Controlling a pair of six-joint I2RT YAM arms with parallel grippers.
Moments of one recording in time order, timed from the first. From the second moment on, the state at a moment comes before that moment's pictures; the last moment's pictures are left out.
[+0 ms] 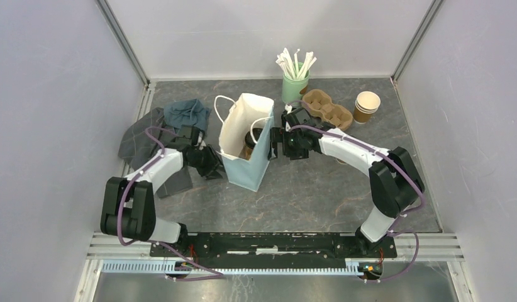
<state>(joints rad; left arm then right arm) -0.13 1.42 0.80 -0.57 0.39 -0.72 0.62 1.69 1.18 -0.48 -0.14 0.55</state>
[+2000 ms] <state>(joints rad) -0.37 1.28 1.61 -0.95 -0.05 -0.57 0.13 1.50 1.34 -0.95 0.12 0.09</state>
